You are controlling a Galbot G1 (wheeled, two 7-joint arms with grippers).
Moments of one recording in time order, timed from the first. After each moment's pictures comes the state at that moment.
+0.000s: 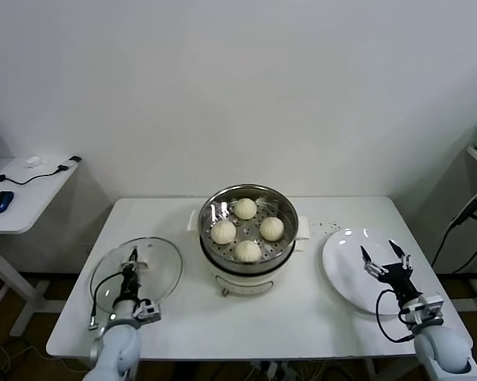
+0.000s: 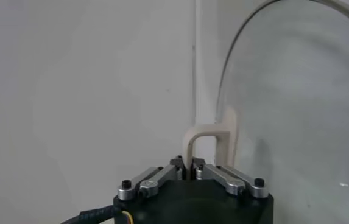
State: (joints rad) left arm 1.18 -1.37 -0.53 -1.41 1.36 0.19 -0.14; right arm -1.27 1.03 0.59 1.49 0.40 0.17 -0.17
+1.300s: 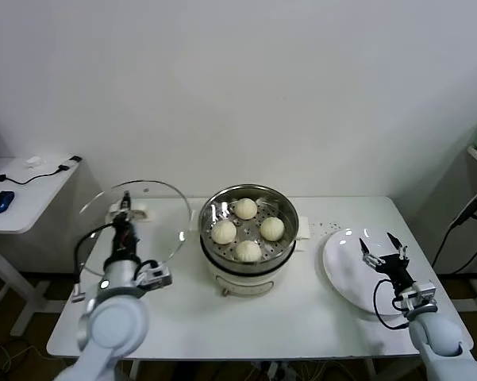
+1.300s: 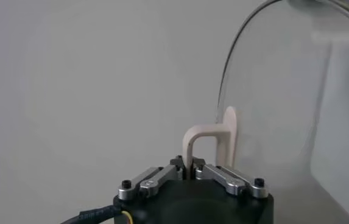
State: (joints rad) left arm 1.14 -1.14 -0.24 -2.12 1.46 0.68 0.36; right arm -1.16 1.03 0.55 1.38 0.35 0.18 -0.17
